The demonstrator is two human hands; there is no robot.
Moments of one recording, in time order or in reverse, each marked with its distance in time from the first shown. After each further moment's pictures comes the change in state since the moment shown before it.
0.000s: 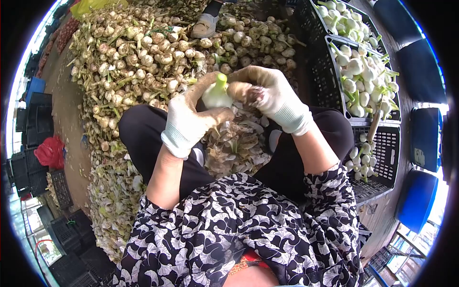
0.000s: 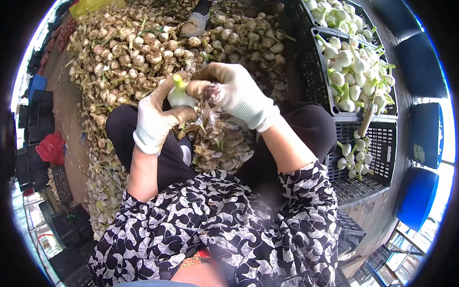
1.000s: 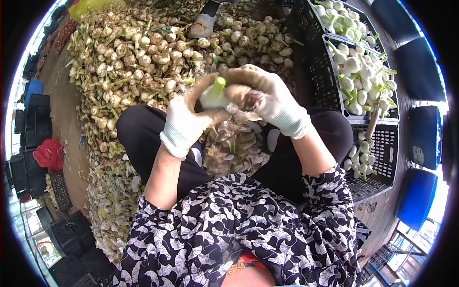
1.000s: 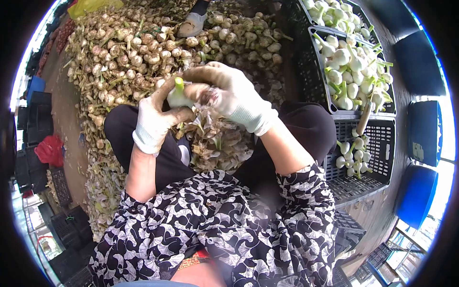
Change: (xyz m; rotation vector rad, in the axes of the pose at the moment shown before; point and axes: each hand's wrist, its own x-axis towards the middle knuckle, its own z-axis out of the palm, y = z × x) left_hand -0.002 -0.006 -0.004 -0.052 -0.052 -0.127; right_hand -0.007 0.006 0.000 -0.029 -0.016 -0.271
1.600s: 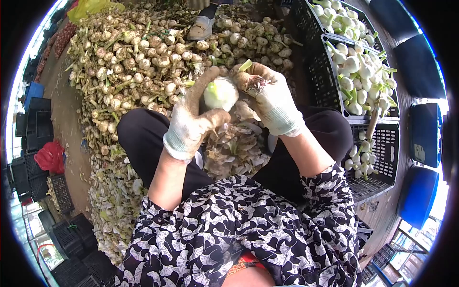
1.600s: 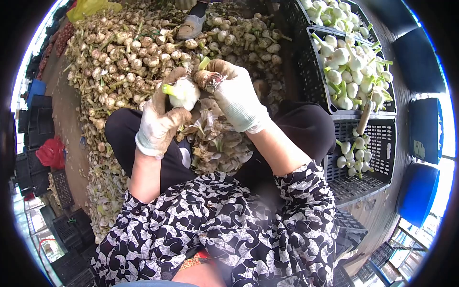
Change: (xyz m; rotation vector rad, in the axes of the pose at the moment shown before) left_hand 0.000 0.003 0.012 -0.474 -0.082 0.003; right_hand 0.001 -0.006 0.011 0.506 0.237 0.370
